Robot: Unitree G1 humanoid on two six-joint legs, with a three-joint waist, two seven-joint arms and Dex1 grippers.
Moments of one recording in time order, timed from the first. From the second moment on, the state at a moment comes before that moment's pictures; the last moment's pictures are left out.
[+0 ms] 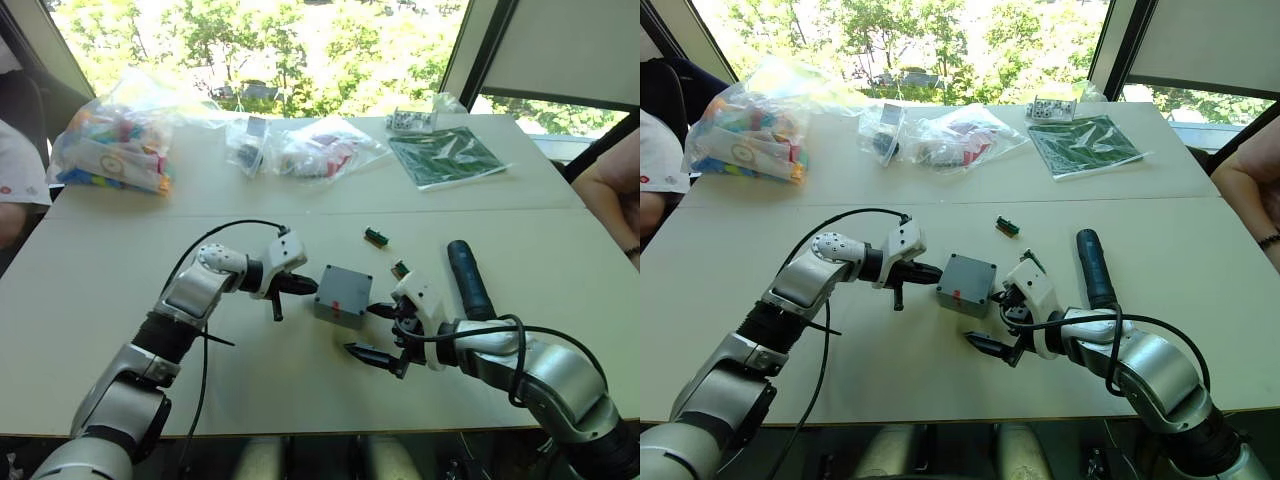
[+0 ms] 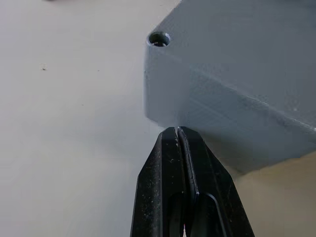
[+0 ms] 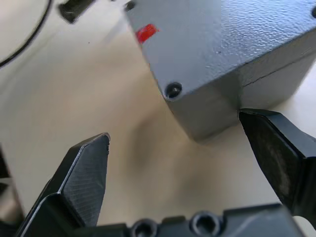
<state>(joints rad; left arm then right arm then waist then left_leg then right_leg) -0.69 0.46 -0.34 0.27 -0.15 0.43 -1.12 -0.17 -0.67 0.19 -0.67 0.64 1.02 0.48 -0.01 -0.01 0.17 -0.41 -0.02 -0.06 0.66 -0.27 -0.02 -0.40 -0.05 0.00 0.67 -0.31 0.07</state>
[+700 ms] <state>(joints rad) -0.53 0.60 -0.33 0.07 -0.19 0.50 -1.24 -0.25 -0.83 0.20 -0.50 0.48 0.81 0.71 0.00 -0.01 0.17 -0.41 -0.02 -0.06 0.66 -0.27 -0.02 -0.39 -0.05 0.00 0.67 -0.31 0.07</state>
